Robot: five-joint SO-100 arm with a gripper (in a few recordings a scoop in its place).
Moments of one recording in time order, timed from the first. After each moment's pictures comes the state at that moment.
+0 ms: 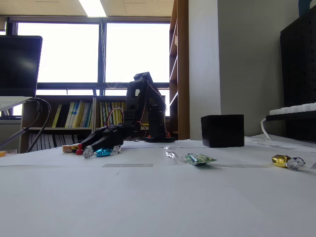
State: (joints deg) arm 33.5 137.9 65.5 -57.6 -91.8
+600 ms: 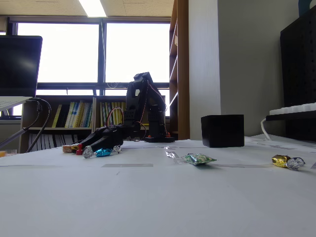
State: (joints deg) arm 32.9 139.3 70.8 -53.6 -91.8
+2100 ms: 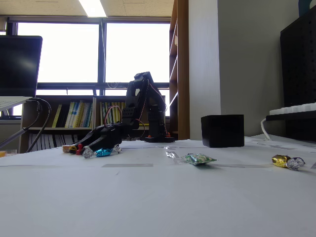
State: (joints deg) arm 32.5 136.5 65.8 -51.8 -91.8
